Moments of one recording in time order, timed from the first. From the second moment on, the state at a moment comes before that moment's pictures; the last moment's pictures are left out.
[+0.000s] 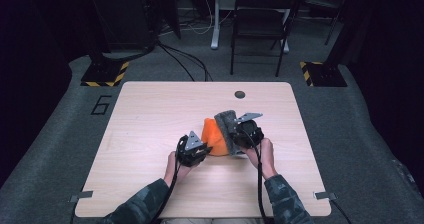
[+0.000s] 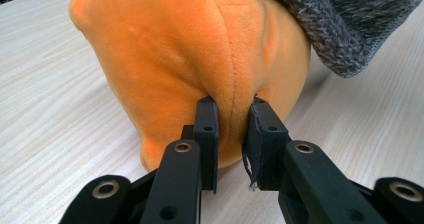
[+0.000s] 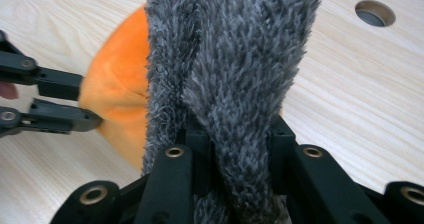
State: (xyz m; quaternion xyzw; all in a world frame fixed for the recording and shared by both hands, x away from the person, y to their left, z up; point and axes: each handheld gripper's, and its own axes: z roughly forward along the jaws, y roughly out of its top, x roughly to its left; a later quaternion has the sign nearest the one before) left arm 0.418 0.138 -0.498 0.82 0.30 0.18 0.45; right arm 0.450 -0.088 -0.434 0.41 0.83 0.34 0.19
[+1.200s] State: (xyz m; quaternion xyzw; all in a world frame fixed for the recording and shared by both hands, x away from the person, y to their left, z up) left arm 0.420 0.145 -0.496 0.81 0.31 0.18 0.45; right arm 0.450 -0.086 -0.437 0.42 0.84 0.29 0.20
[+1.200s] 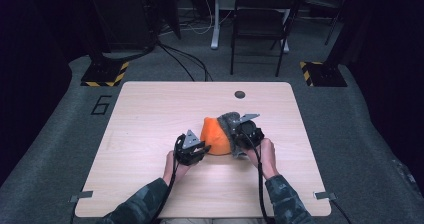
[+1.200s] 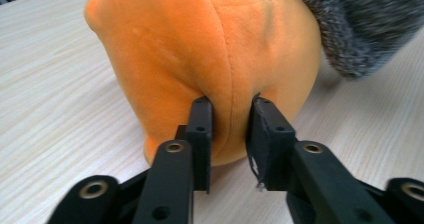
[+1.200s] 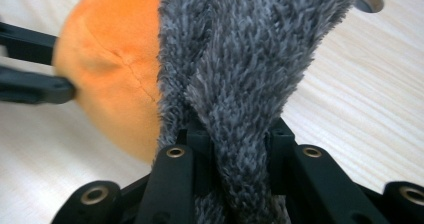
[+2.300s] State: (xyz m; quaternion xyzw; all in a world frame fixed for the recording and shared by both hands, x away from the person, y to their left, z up) left arm 0.417 0.143 -0.478 0.80 0.33 0.18 0.47; right arm 0.438 -0.086 -0.403 0.41 0.81 0.39 0.17
